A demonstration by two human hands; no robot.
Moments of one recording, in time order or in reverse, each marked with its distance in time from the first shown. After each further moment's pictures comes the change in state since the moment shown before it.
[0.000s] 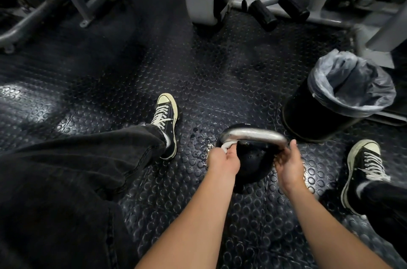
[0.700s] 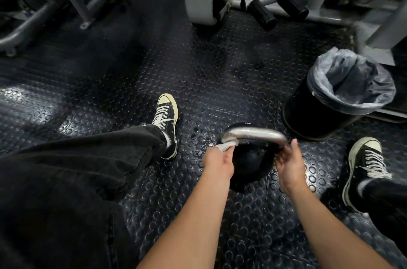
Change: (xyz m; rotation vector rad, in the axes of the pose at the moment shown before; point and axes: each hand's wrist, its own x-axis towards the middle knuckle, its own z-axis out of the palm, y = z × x) left_hand 0.014 0.003 -0.001 0.228 -0.074 0.212; right_hand -0.007 -0.002 -0.003 -0.004 -0.034 -0.002
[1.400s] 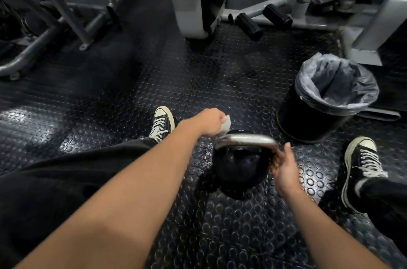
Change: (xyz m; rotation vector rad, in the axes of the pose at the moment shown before) left_hand -0.002 0.071 0.100 2.417 -0.554 0.860; right_hand -0.006 -0.010 0.001 0.031 -0.014 0.037
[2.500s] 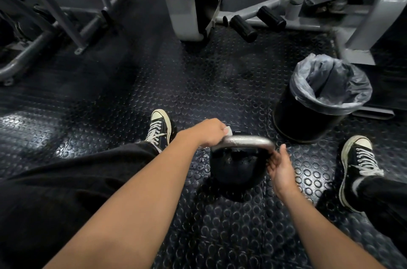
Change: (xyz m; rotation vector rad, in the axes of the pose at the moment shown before) left_hand -0.024 0.016 0.006 -0.066 -0.104 -0.019; right_hand 0.001 0.005 -0.002 -0.007 -0.017 -0.008
